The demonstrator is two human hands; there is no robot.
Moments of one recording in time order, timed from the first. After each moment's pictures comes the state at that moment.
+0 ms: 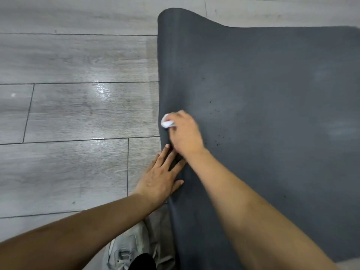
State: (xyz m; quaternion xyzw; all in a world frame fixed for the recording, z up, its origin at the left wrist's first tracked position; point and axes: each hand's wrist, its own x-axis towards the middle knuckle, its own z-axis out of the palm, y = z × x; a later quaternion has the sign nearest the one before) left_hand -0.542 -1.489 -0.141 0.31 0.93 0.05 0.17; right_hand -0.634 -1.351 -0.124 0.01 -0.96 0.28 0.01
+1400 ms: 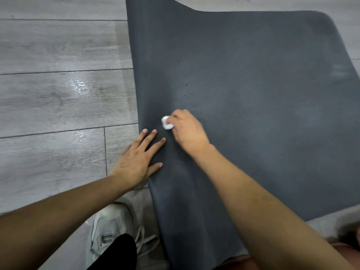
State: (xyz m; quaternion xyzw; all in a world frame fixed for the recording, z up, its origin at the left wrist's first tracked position) left_hand -0.550 -1.493 -0.136 0.29 0.92 0.13 0.21; right_hand -0.586 -1.282 -0.122 0.09 -0.98 0.18 0.01
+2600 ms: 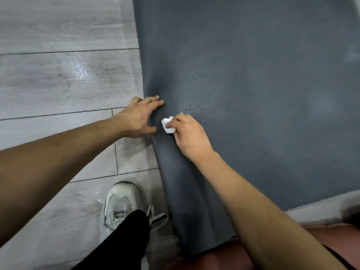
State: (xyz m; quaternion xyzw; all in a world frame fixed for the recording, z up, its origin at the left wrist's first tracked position) left_hand -0.626 -1.492 -0.087 0.28 0.89 0.12 0.33; right_hand -0.523 -1.321 -0.109 0.04 -0.96 0.26 0.02
